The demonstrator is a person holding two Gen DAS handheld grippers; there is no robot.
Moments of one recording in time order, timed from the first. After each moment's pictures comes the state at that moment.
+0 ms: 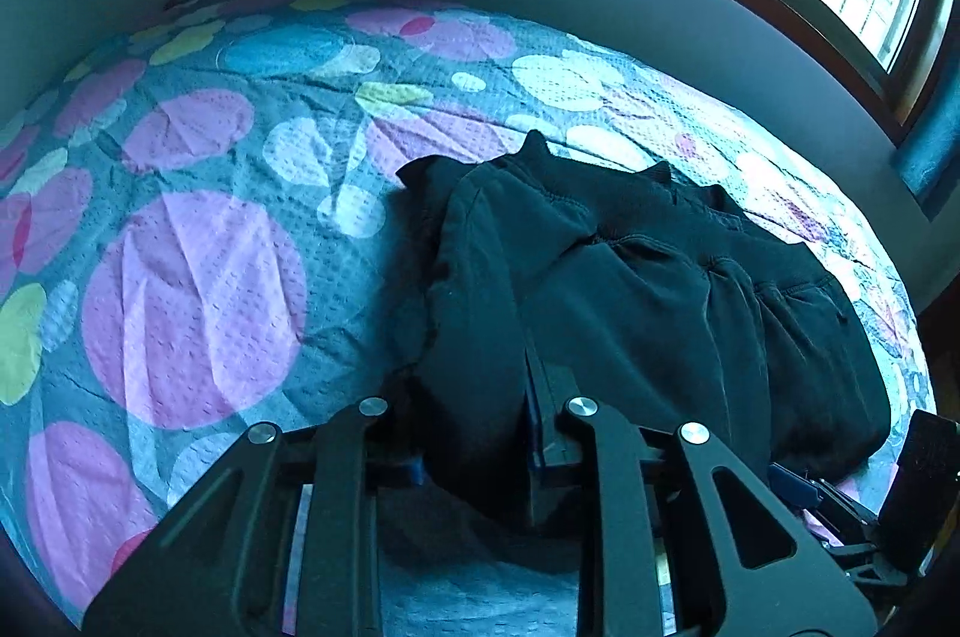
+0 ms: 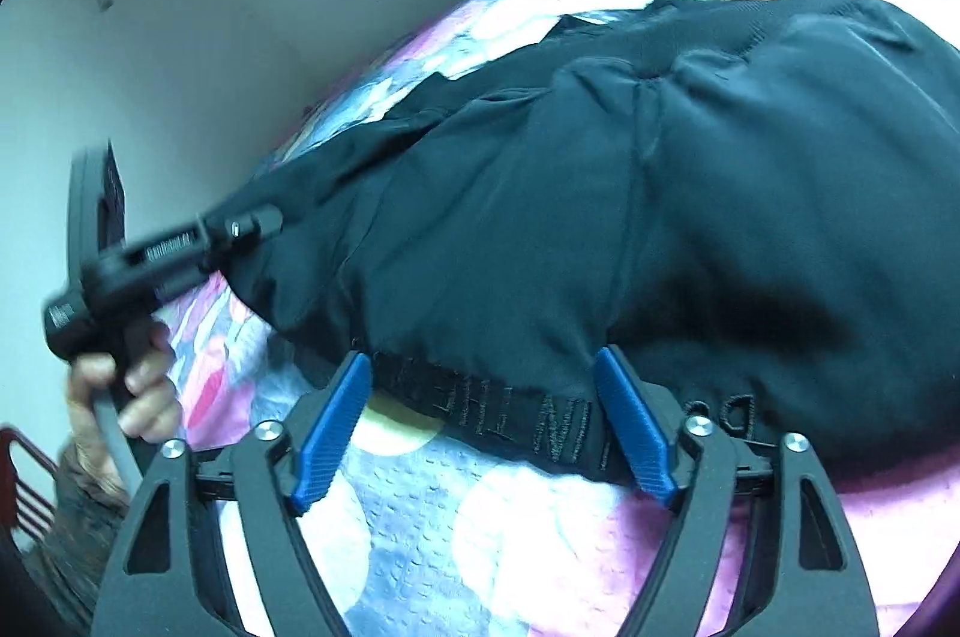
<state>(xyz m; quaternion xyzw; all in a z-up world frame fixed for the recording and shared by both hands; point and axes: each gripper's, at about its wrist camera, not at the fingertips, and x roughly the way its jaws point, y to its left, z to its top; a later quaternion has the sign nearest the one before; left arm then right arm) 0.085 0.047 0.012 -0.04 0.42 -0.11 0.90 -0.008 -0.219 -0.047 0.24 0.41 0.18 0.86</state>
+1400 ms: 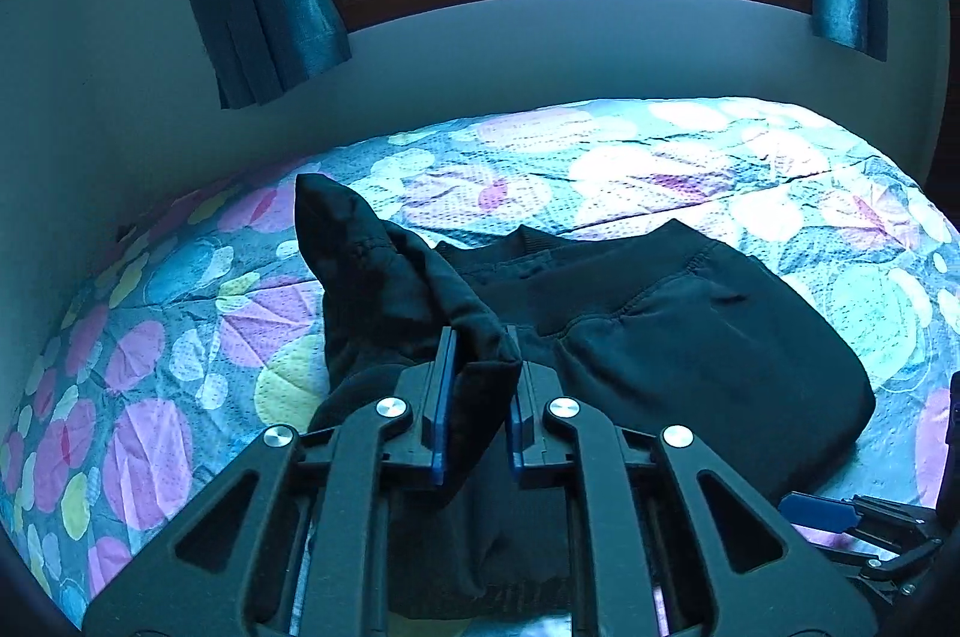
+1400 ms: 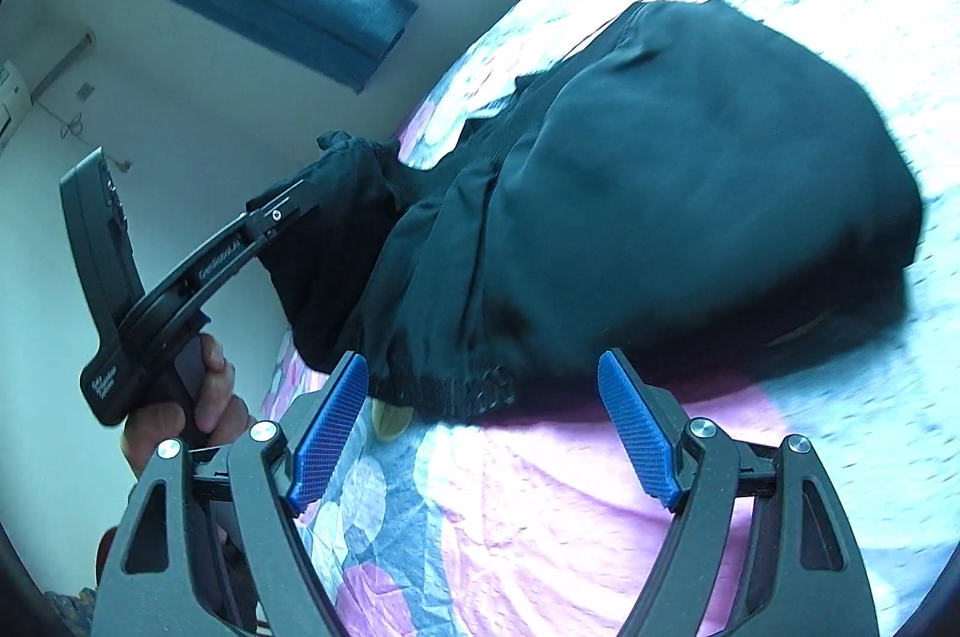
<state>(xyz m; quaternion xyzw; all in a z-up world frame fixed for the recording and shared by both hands) 0.028 -0.175 0.060 0.16 0.31 -0.15 0.93 -0.085 -0.359 -0.041 0.41 0.35 0.16 0.82</state>
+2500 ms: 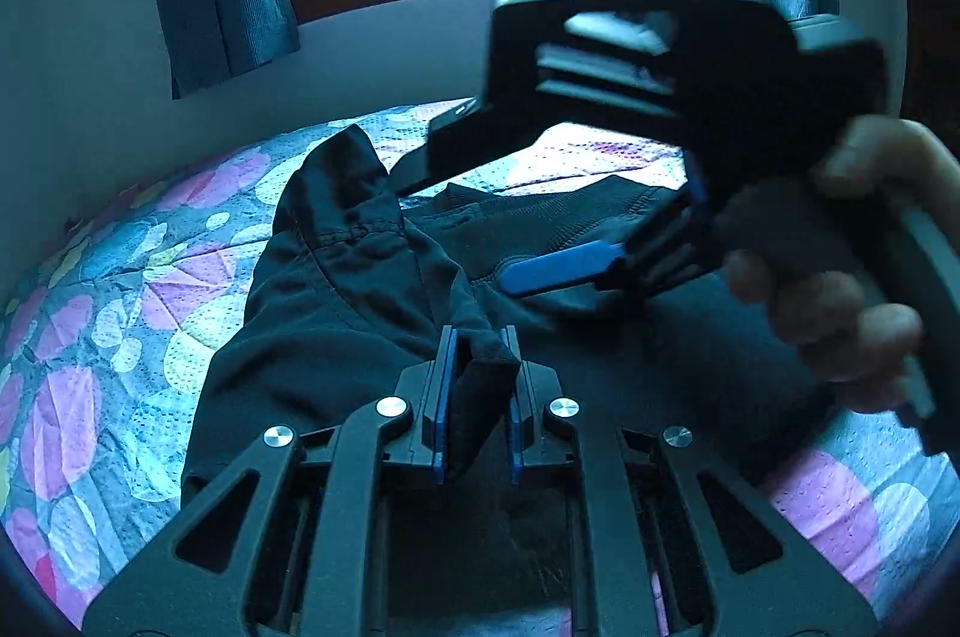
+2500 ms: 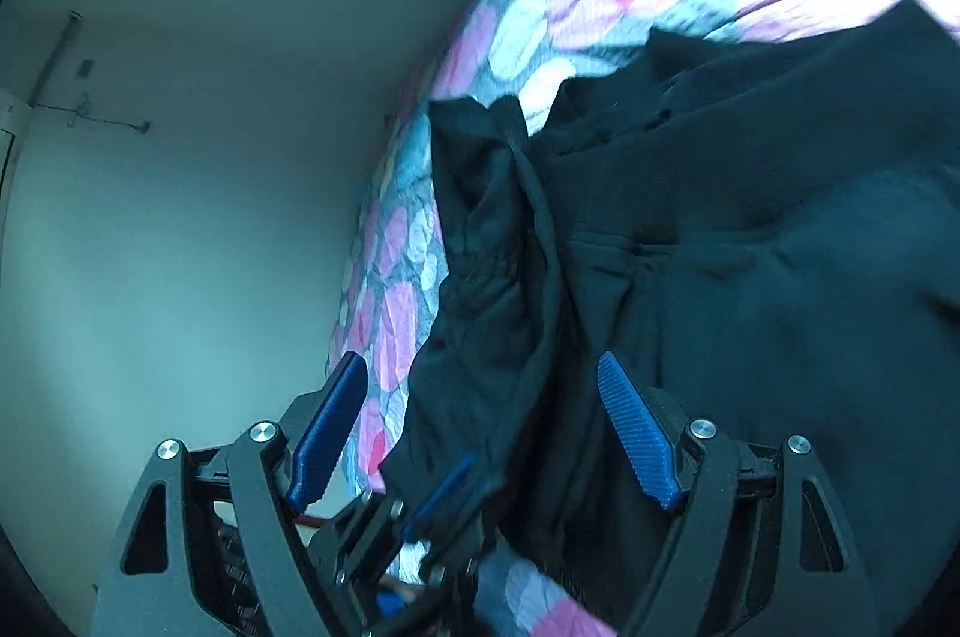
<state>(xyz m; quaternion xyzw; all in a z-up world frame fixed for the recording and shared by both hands) 0.005 -0.168 -0.005 0.13 0.28 -0.22 0.93 0.130 -0.324 -0.026 0.40 0.49 0.32 0.71</state>
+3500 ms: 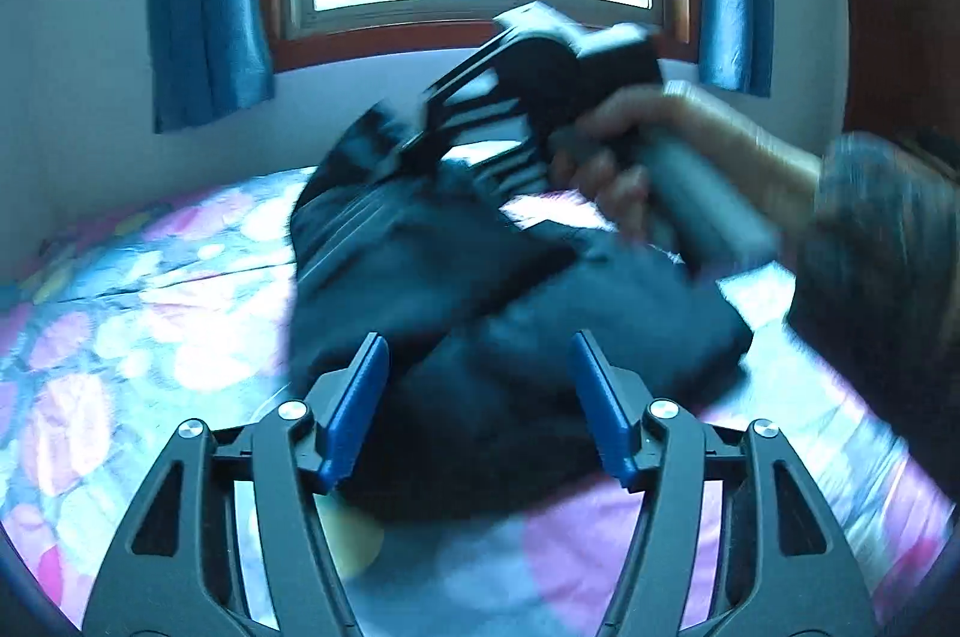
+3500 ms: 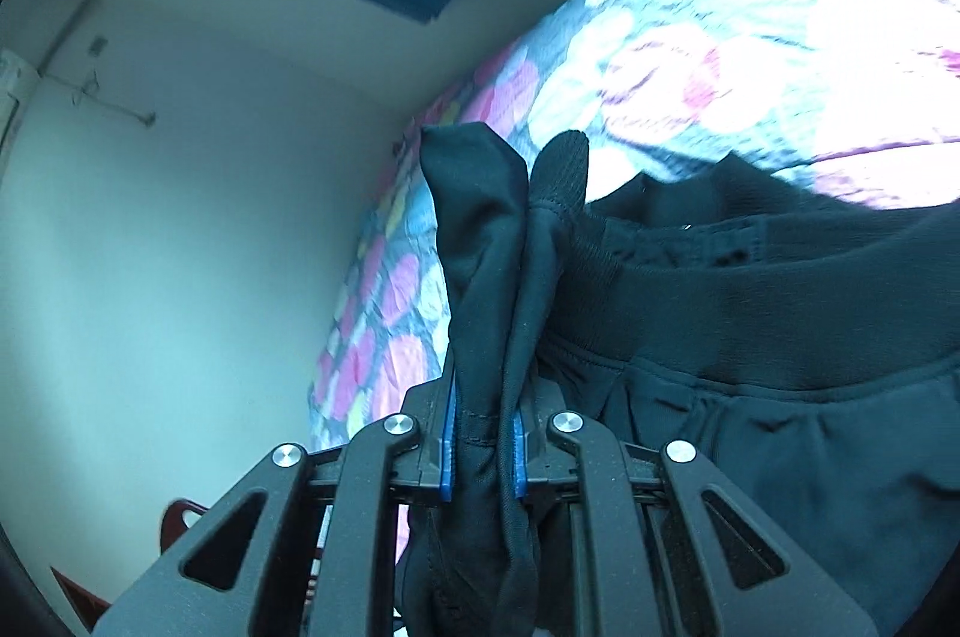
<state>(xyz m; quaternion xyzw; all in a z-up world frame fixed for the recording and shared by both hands) -0.068 -0.129 0.022 0.11 0.23 -0.27 0.93 0.142 -0.333 0.023 0.38 0.43 0.30 0.76</state>
